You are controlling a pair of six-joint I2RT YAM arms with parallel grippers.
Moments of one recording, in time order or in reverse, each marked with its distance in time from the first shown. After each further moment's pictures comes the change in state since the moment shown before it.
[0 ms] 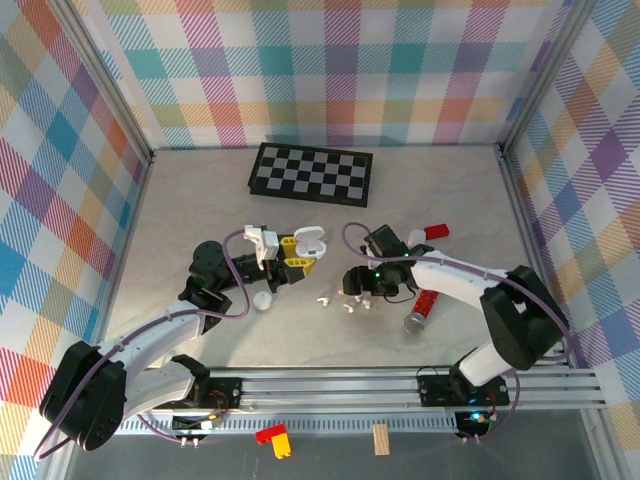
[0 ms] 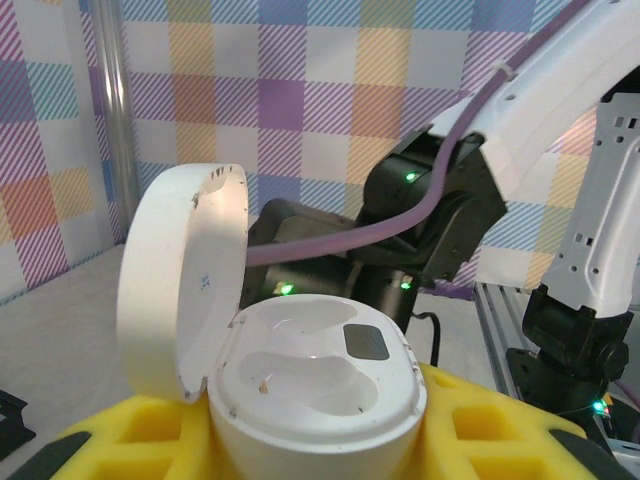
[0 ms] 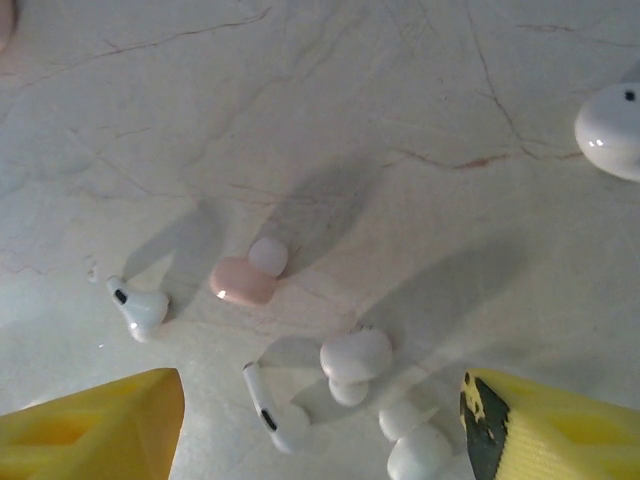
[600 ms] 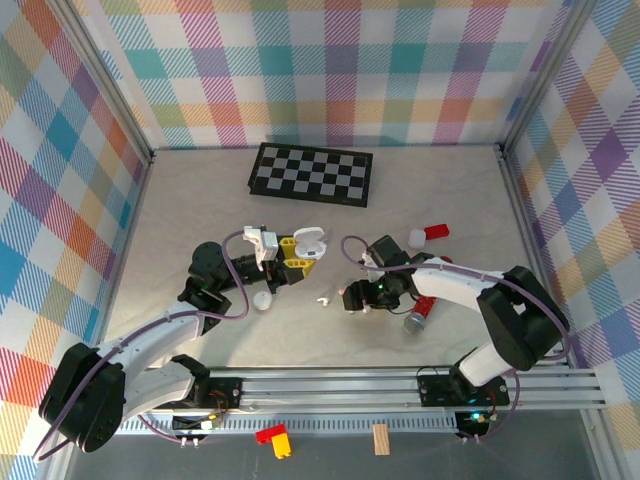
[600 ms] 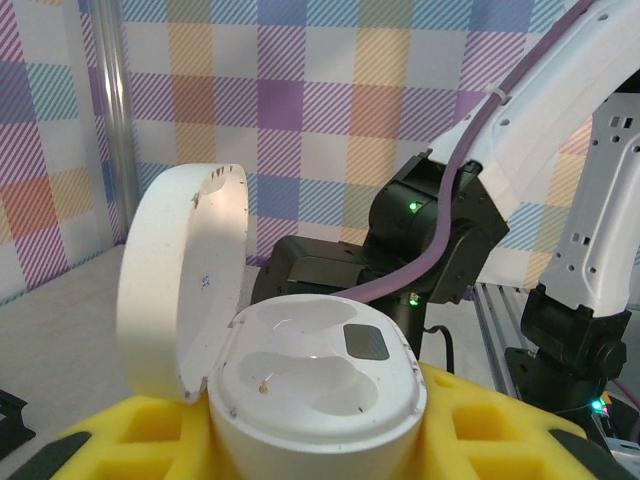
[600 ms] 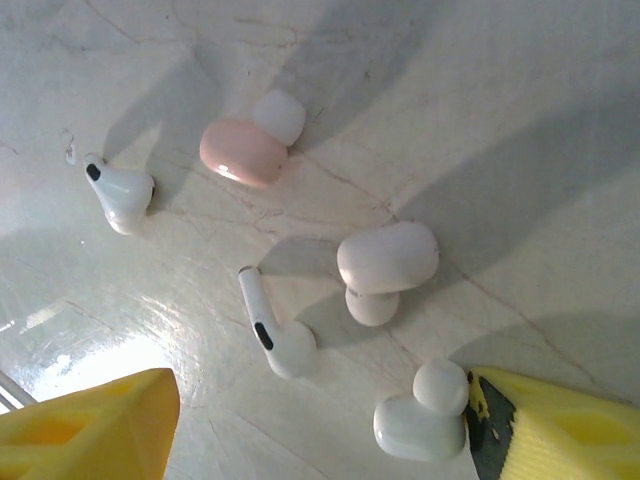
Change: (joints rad) left arm 0.000 -0.010 -0.006 -0.003 0.000 0.000; right arm 0.012 -0.026 -0.096 0.015 -0.130 -0.058
